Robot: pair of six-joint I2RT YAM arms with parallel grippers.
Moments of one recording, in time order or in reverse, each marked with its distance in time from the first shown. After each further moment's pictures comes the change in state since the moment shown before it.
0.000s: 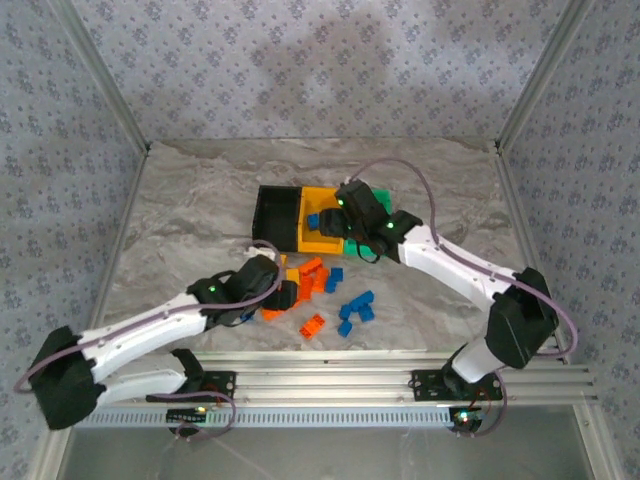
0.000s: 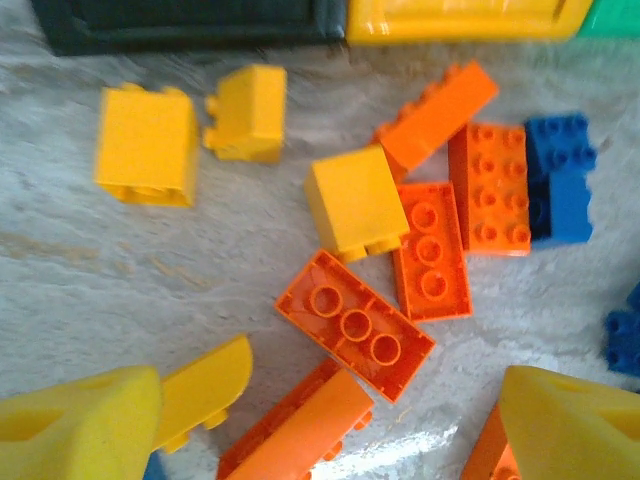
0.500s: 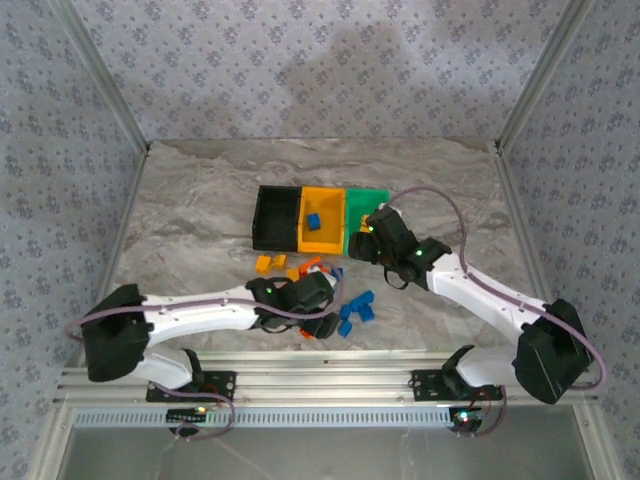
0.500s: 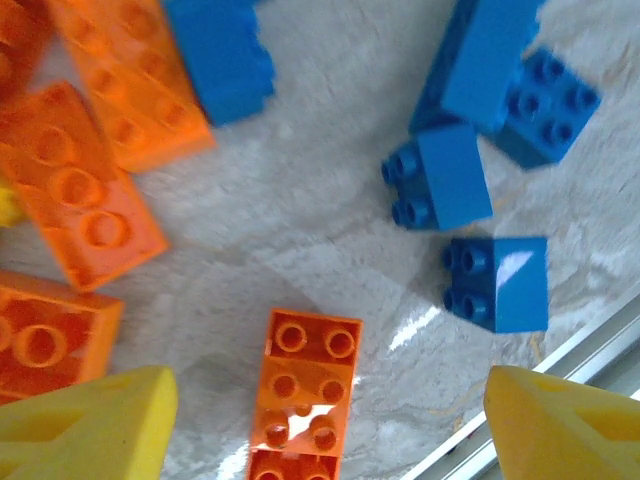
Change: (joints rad) left arm -0.269 0.334 0.192 0.001 0.116 0.113; right arm -0.068 -0.222 -0.287 0.013 -0.001 0.079
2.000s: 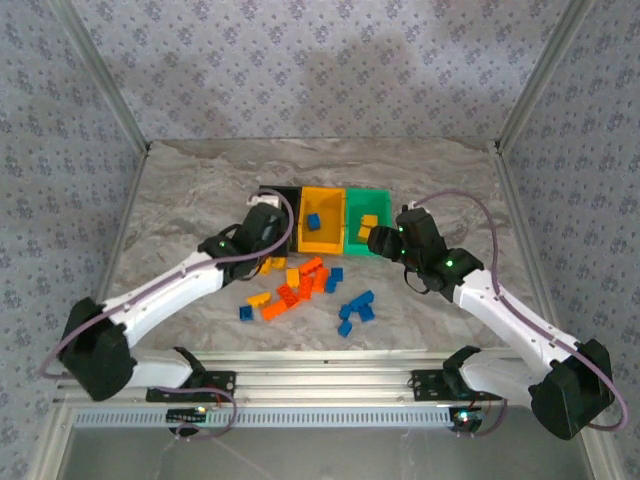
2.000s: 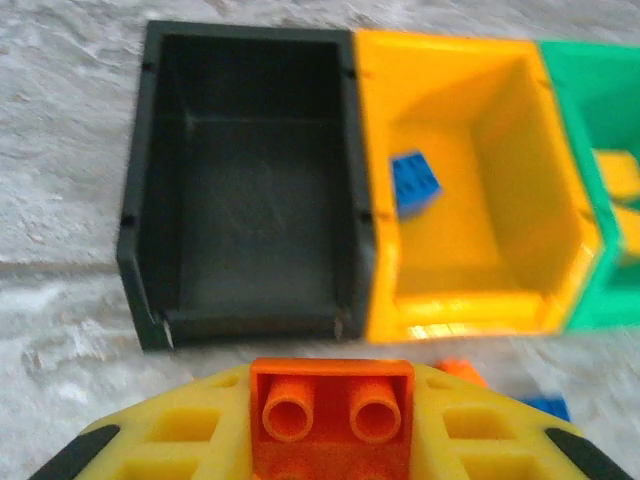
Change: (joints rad) left arm 0.476 -0.103 0.129 0.100 -0.205 0.025; right arm -0.103 -0.190 -0.064 -0.012 -0.026 0.008
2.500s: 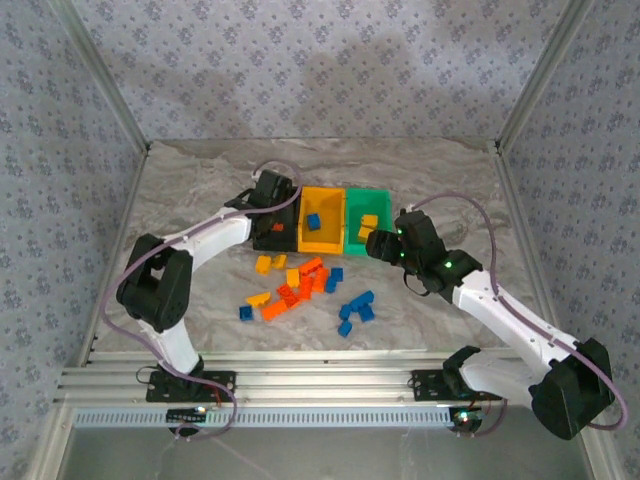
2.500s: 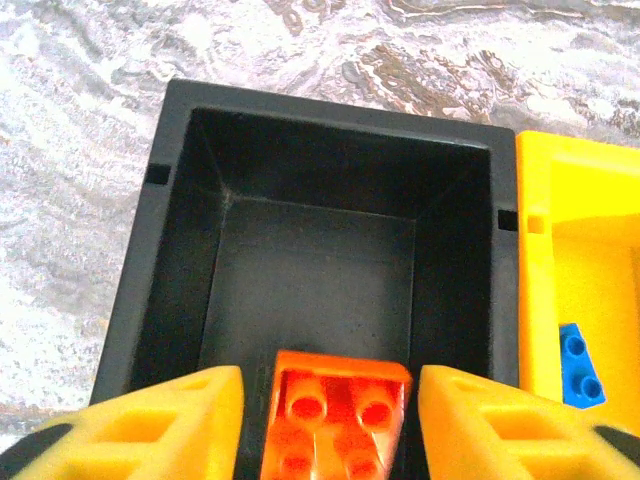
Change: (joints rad) left arm 0.178 0.420 0.251 0.095 0.046 0.005; right arm 0.007 -0.001 -0.022 -0.009 -0.034 0.010
